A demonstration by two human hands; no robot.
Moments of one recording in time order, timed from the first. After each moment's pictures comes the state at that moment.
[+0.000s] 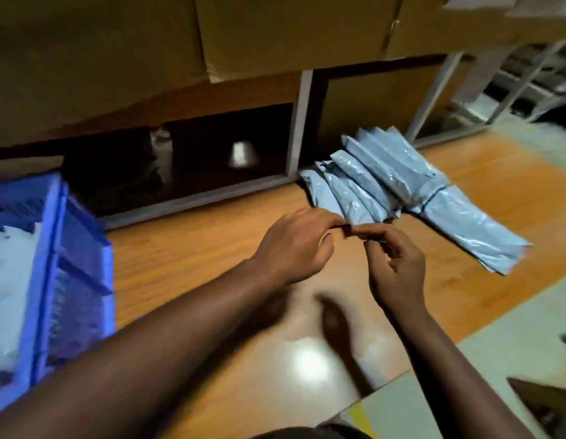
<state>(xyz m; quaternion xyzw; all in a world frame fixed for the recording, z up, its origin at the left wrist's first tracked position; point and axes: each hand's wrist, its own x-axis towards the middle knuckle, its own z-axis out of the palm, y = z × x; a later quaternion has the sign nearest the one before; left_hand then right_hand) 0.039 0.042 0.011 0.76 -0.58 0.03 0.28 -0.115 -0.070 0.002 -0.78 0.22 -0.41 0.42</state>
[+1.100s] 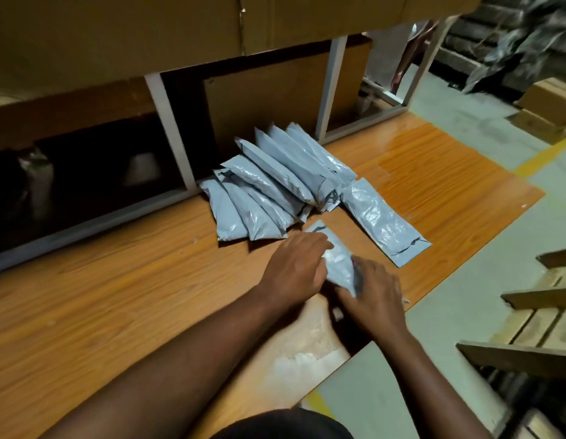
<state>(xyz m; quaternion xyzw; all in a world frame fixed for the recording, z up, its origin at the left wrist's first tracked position) -0.072 -0.167 -0.065 0.72 -0.63 0.02 0.29 -0.252 -0.262 -0.099 -0.88 0.41 -0.15 0.18</state>
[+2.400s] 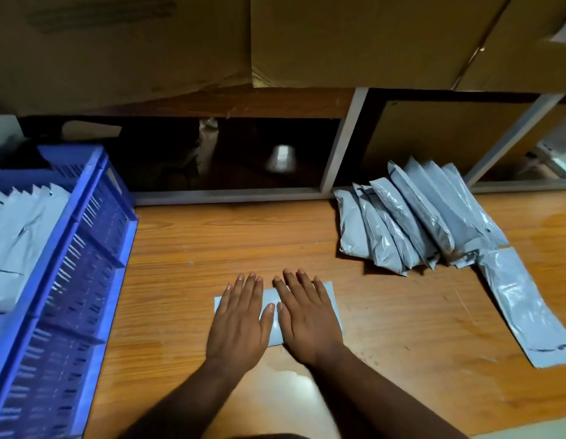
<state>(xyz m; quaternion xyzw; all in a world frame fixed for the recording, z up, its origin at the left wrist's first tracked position) -0.004 0.102 -0.132 0.96 -0.25 -0.05 0.10 -0.056 -0.061 -0.138 -0.99 0.03 -0.01 0.12</state>
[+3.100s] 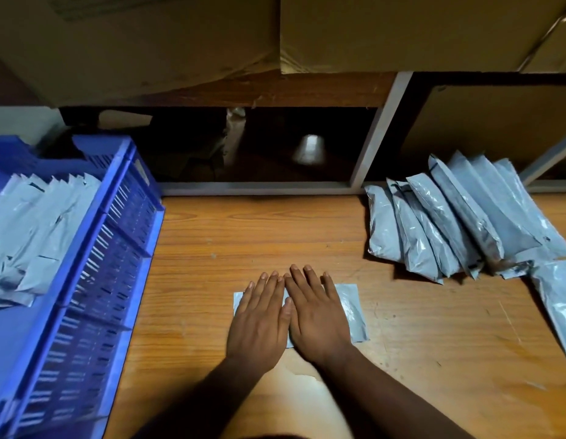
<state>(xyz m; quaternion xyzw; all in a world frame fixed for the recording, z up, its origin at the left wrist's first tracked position) -0.004 0.104 -0.139 0.95 -0.26 -0.02 0.15 -0.032 -0.045 -0.143 -0.99 -0.01 0.00 0.13</state>
